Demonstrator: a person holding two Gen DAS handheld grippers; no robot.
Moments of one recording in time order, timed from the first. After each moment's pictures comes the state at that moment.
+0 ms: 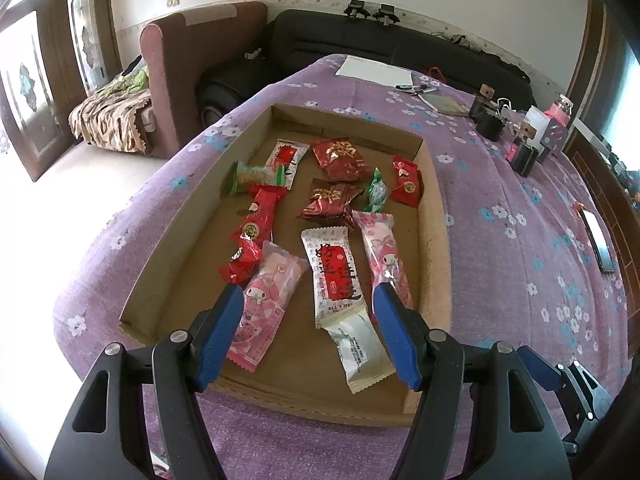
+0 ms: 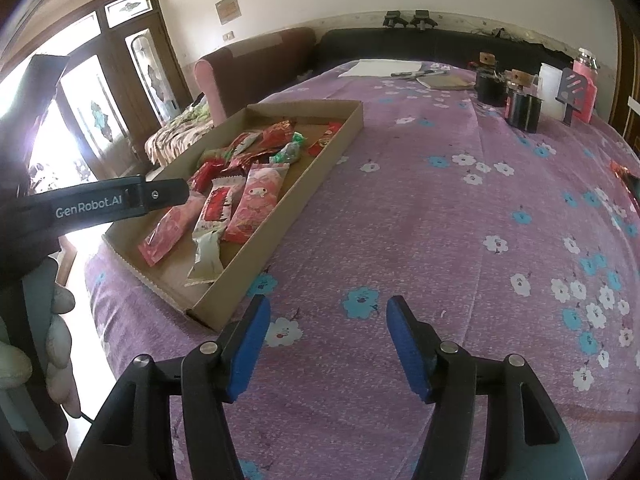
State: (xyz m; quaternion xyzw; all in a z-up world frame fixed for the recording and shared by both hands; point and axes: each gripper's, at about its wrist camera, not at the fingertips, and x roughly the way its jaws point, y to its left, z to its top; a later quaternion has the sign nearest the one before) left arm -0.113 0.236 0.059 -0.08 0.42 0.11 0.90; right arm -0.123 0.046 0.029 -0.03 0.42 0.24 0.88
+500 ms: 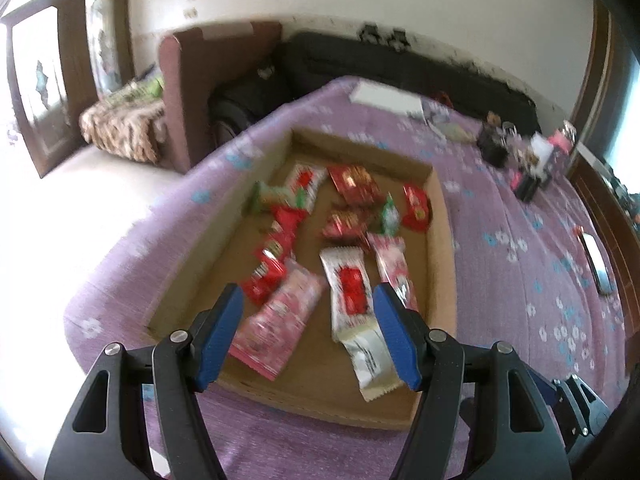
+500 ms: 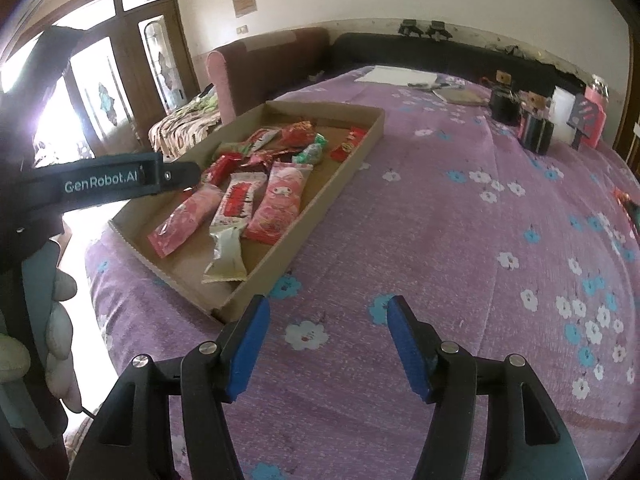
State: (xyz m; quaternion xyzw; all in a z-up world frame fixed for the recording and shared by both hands) left arm -0.133 0.250 0.077 -0.09 0.36 0.14 0.92; right arm -0.133 0.068 0.037 -0.07 0.40 0.24 0.88
